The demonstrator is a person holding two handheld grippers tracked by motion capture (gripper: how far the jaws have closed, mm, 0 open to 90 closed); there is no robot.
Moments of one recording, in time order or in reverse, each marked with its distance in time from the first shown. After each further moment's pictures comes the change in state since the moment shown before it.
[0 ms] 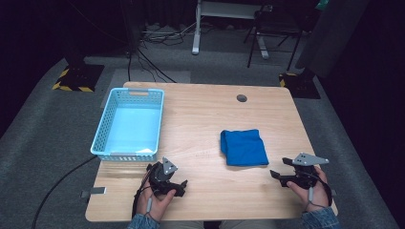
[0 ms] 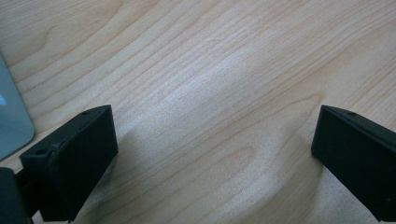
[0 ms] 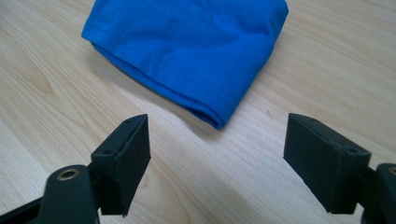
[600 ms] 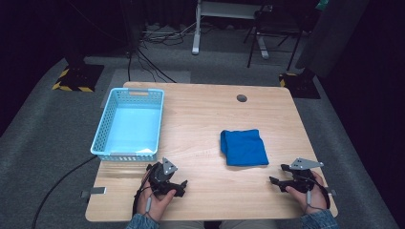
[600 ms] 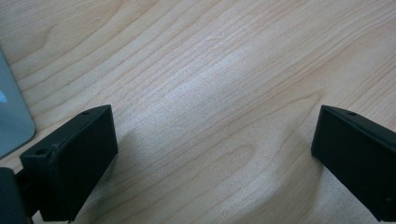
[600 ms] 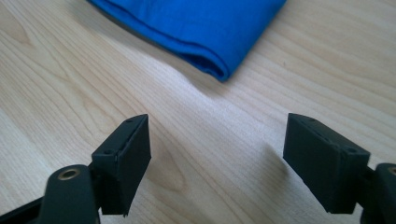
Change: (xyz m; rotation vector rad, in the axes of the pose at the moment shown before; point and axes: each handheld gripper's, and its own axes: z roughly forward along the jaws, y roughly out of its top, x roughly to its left) left arm 0.000 -0.001 -0.001 -0.001 0.003 -0.002; right arm -0.005 -0.026 0.015 0.071 0.031 0.000
